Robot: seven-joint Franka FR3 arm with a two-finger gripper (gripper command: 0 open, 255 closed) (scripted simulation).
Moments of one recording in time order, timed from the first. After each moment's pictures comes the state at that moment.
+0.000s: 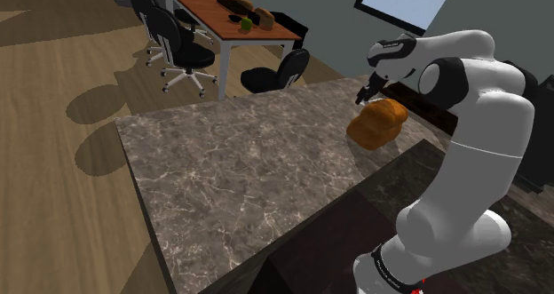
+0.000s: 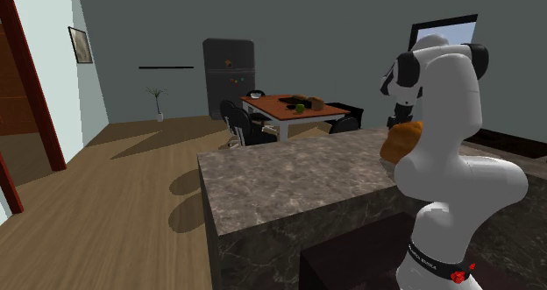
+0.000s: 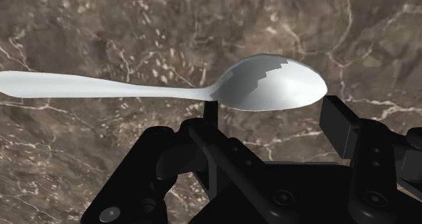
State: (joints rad) arm -0.56 0.48 -0.29 -1.56 0.25 2.15 -0.86
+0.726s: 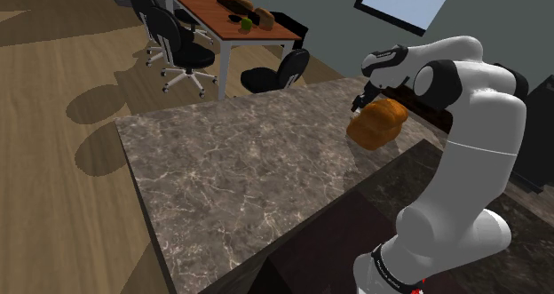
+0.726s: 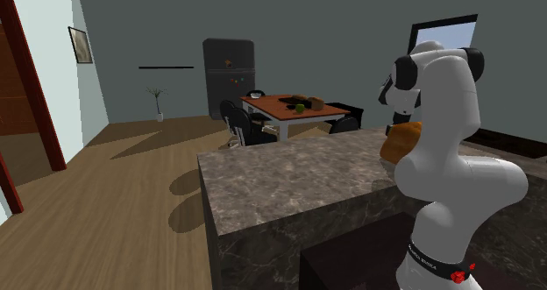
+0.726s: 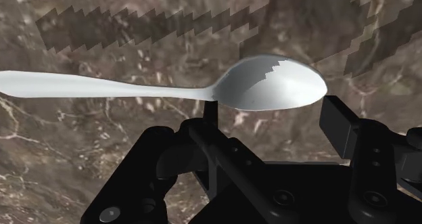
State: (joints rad) arm -0.56 0.52 -0.28 -1.61 0.27 2.24 -0.88
